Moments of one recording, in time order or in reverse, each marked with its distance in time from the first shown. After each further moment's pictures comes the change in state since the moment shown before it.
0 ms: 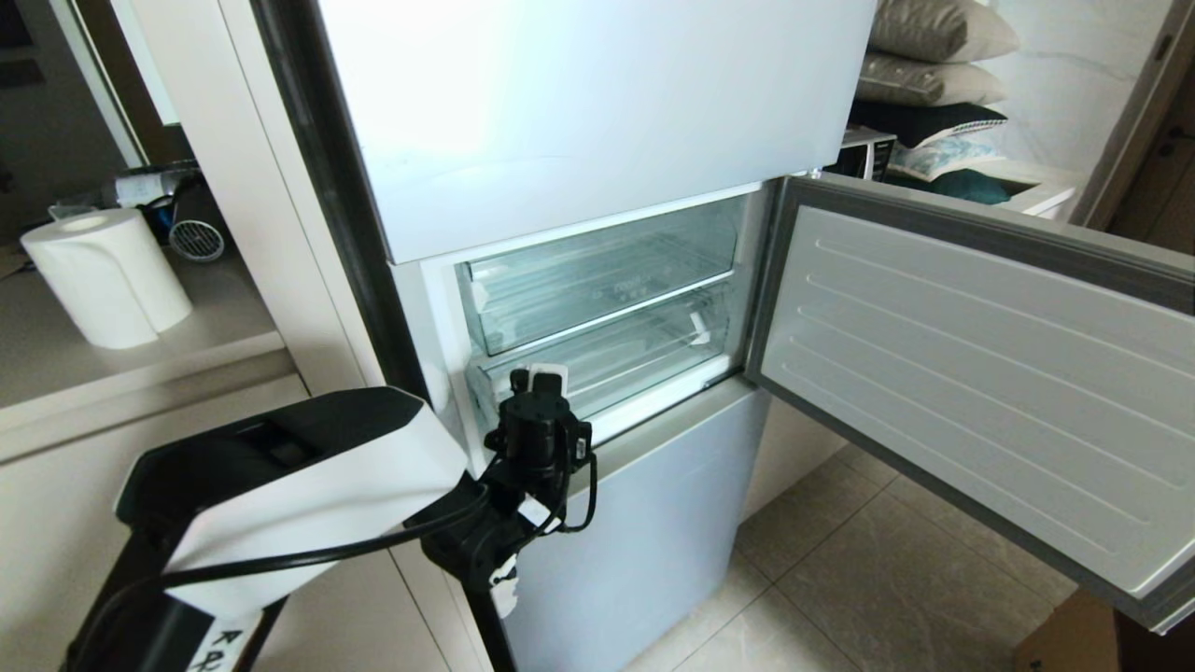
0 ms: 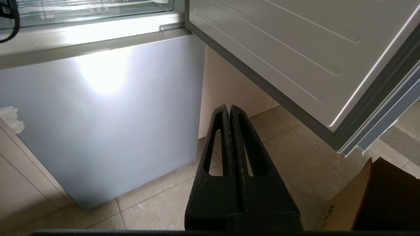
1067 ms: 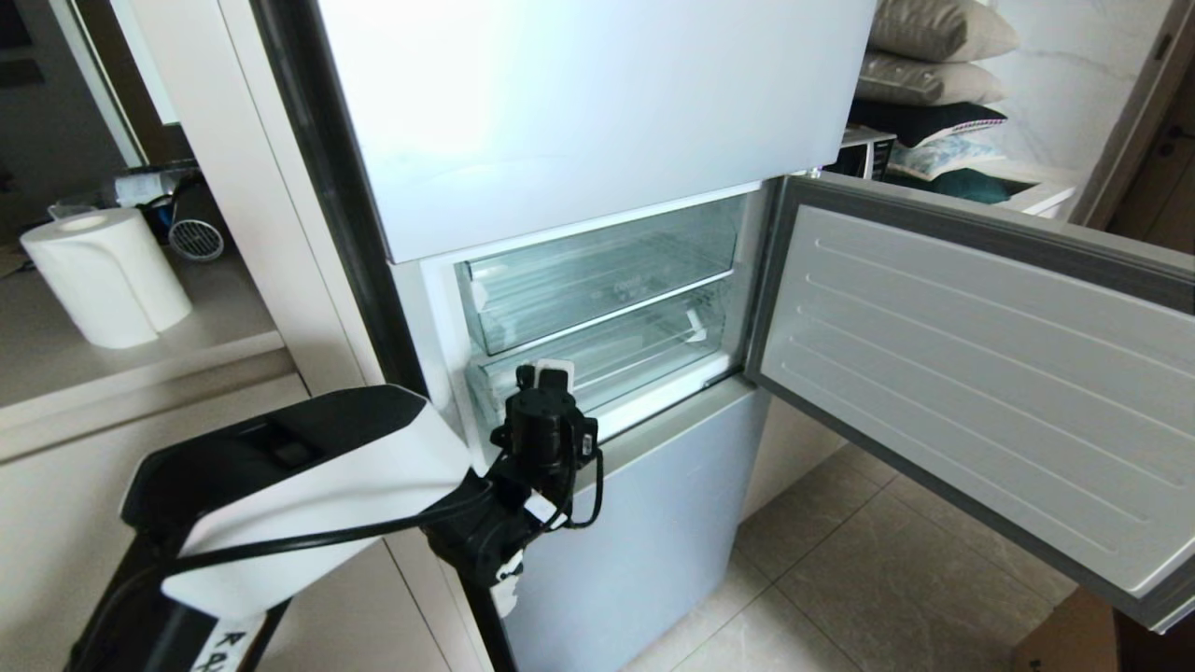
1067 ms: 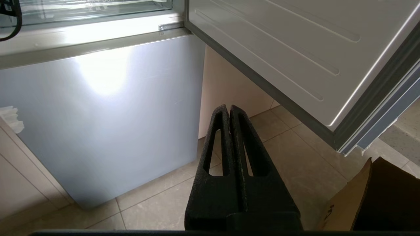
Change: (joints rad) left arm -0.016 -0.016 -0.008 0.012 0.002 -0.001; right arm 0.000 0.000 0.000 0.000 0.000 0.000
